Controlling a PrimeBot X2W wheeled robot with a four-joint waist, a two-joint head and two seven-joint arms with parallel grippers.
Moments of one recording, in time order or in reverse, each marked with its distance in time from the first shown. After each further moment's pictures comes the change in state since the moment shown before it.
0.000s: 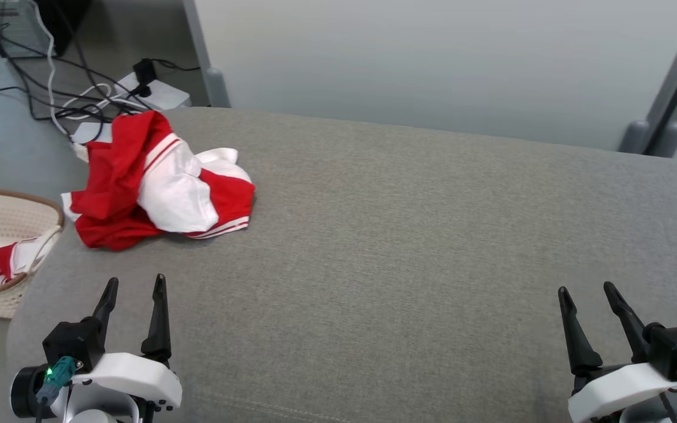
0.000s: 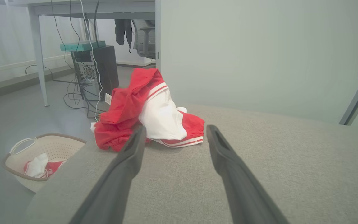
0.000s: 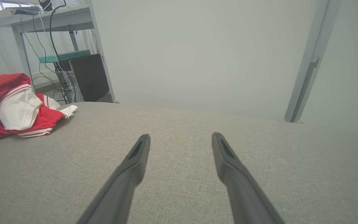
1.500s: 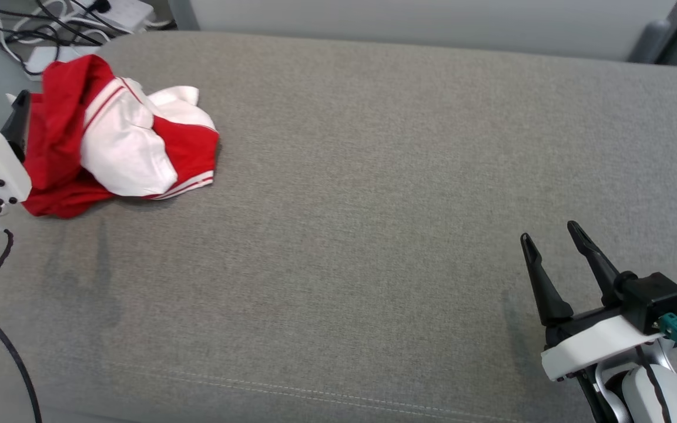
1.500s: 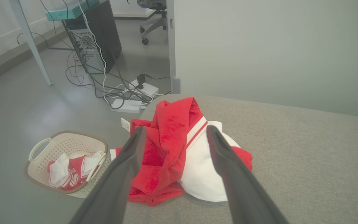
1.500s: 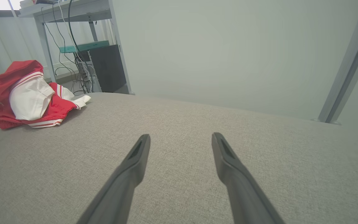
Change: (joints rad) left arm -0.694 0.240 0.028 0.383 -0.140 -0.178 0.488; right arm -0.129 -0.034 0.130 -0.070 0.013 0.001 0.007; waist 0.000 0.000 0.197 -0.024
